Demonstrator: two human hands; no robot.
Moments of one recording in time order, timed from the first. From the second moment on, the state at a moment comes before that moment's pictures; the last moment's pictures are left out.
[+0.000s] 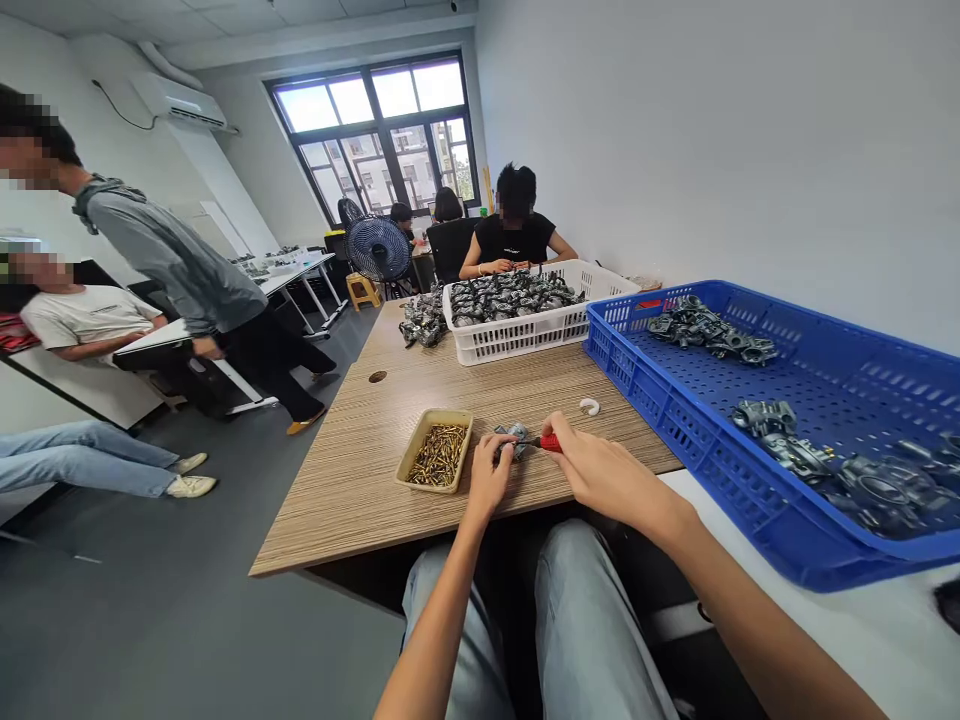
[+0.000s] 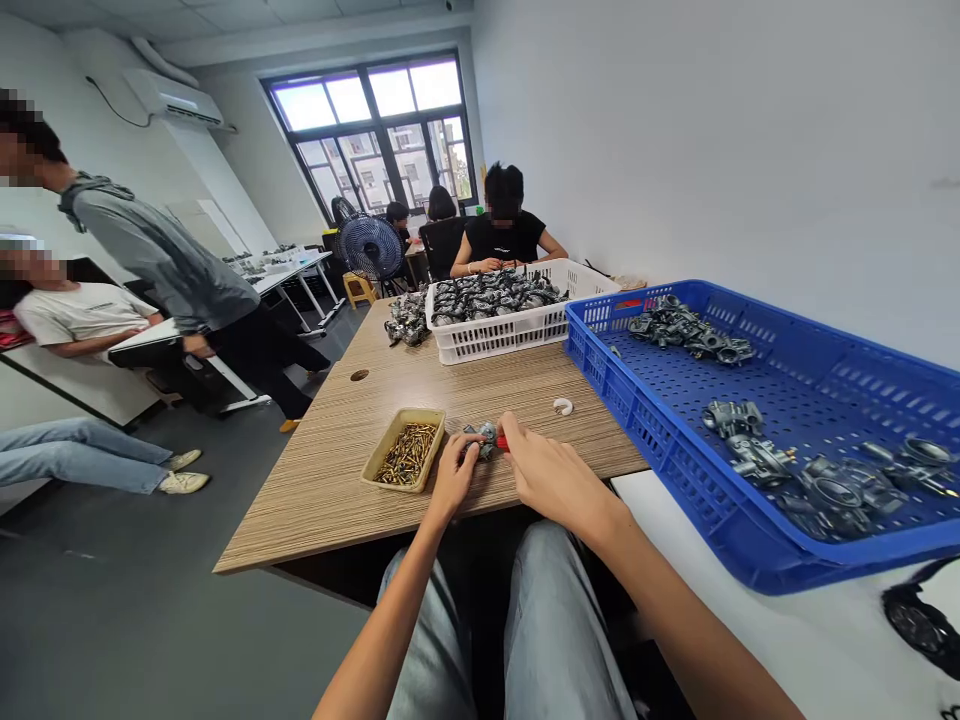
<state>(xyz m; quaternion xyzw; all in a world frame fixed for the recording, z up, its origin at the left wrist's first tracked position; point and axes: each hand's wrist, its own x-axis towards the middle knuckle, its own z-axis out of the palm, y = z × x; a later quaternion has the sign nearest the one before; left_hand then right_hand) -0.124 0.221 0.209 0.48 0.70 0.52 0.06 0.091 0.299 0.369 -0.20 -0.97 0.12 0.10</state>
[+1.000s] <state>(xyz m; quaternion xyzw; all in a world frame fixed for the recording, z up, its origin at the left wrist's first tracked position) -0.122 0.222 0.208 0.47 0.70 0.53 0.07 0.086 0.303 0.367 -0.26 -0.96 0.07 0.10</state>
